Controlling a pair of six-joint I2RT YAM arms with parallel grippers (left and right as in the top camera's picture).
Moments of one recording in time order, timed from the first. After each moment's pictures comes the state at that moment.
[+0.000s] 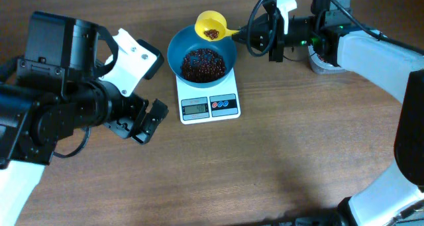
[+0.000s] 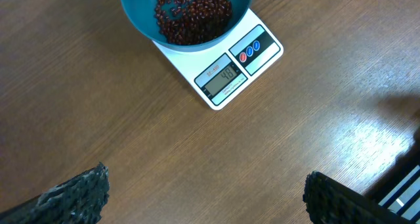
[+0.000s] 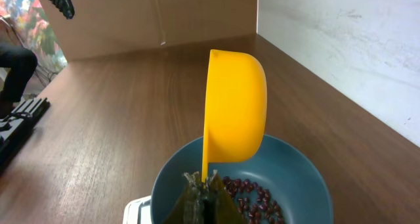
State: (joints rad) left arm -0.35 1.19 1.32 -1.15 0.19 0.33; right arm 0.04 1.79 1.11 0.08 -1.31 -0.52
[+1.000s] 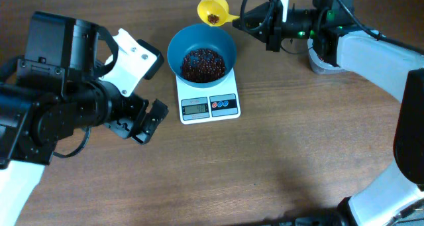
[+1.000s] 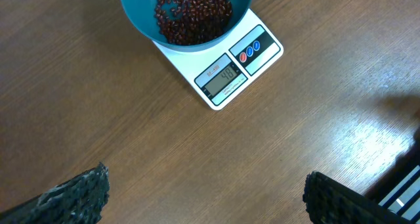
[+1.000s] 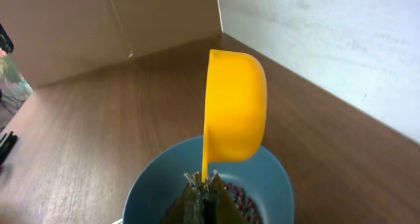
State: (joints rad) left arm -0.35 1.19 1.32 -1.15 0.19 0.33; right arm 0.04 1.80 1.11 0.26 -1.18 -0.25
